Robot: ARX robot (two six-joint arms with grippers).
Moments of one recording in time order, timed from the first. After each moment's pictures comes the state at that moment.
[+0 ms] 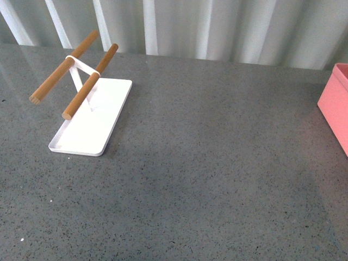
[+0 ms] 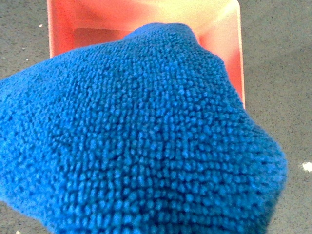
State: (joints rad) left arm 0.00 0.00 0.02 0.00 0.00 0.00; right arm -0.30 1.66 1.29 -0.57 0.13 -0.30
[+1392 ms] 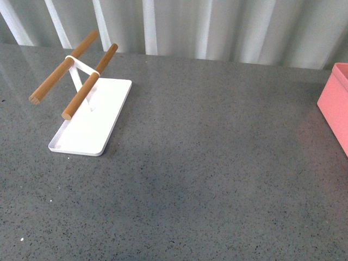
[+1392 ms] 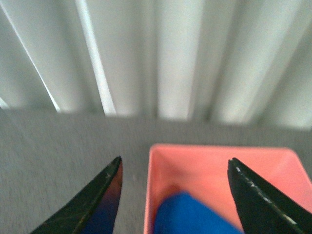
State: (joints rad) left arm 0.00 0.00 0.02 0.00 0.00 0.00; right arm -0.28 1.52 0.75 0.55 -0.26 -0.07
